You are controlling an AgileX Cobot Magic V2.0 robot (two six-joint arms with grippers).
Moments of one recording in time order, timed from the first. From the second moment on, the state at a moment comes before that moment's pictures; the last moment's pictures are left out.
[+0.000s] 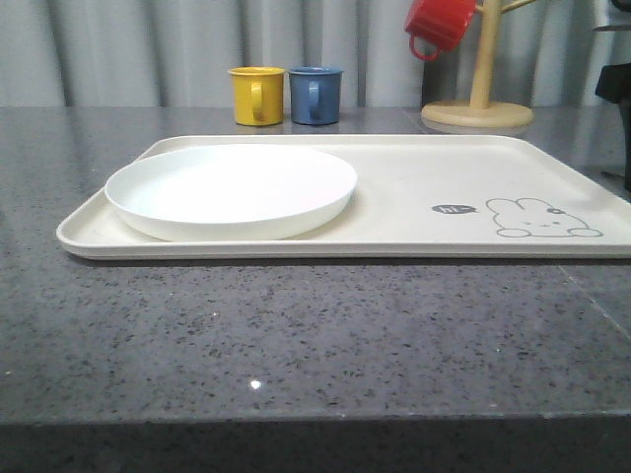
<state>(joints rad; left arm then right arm) -0.80 0.62 -0.88 0.02 0.85 0.03 0.00 1.65 -1.30 0.00 1.05 -0.05</state>
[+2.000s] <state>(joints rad) -0.80 0.61 -0.88 0.02 0.85 0.03 0.40 1.97 -1.72 0.13 1.11 0.41</state>
